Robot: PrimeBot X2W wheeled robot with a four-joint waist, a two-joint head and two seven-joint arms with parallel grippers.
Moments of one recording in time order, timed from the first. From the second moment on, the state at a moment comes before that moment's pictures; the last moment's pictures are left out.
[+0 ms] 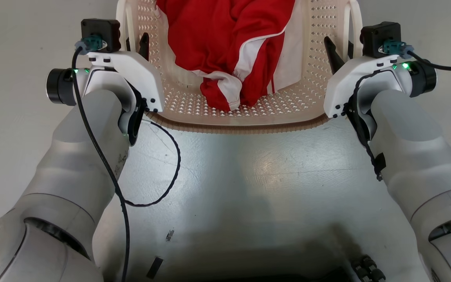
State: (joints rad) left arm -1.19 0.09 -0.86 1.26 -0.91 0.03 -0.25; right arm -1.13 -0.06 0.30 1.26 0.21 0.12 -0.16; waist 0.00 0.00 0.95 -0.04
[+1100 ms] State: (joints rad) left arm -1.19 0.07 -0.79 1.27 -0.86 0.05 -0.26; right arm -1.17 -0.08 0.05 1.29 -0.06 0.12 -0.20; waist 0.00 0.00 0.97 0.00
